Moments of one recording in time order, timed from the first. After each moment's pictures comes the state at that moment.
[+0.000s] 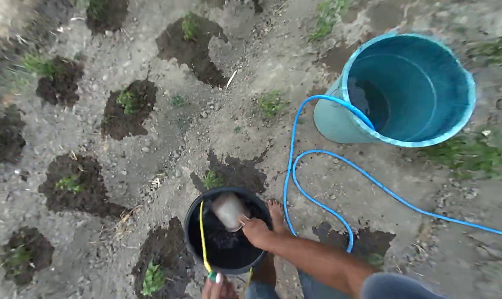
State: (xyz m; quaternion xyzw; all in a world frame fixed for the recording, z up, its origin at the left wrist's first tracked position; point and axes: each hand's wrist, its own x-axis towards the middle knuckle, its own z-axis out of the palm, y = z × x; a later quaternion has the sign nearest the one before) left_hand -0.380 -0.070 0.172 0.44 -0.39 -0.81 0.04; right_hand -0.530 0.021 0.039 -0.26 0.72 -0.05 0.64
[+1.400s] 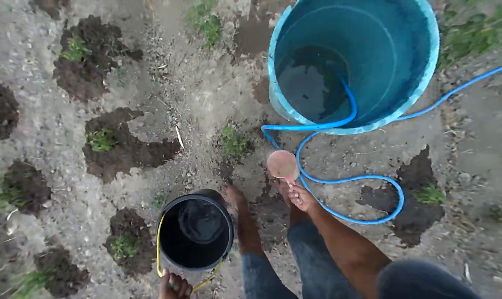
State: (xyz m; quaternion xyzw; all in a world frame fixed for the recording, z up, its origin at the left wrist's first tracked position) left_hand -0.906 -0.253 0.097 0.47 -0.62 -0.60 -0.18; right_hand -0.793 0.163 -0.147 0.57 0.18 -0.79 0.13
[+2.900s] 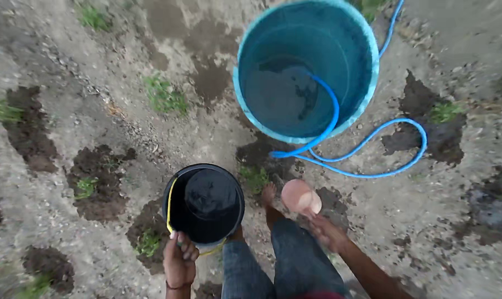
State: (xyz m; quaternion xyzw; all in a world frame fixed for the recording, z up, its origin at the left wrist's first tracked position) left_hand -1.348 -0.058 0.135 0.14 -0.65 -0.59 -0.46; right_hand -0.936 0.071 0.006 0.68 0.08 -0.73 0.01
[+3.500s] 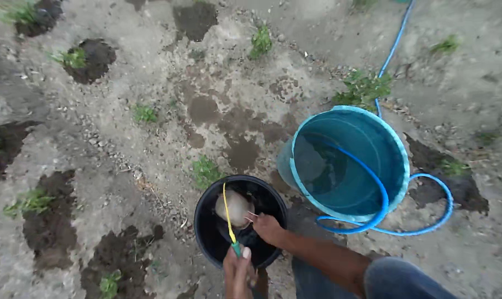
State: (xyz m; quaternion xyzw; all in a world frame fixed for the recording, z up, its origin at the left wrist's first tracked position) left_hand -1.563 0.150 0.170 -0.02 -0.59 -0.55 -0.59; right_hand -1.466 0.250 0.006 0.35 0.74 -0.40 0.42
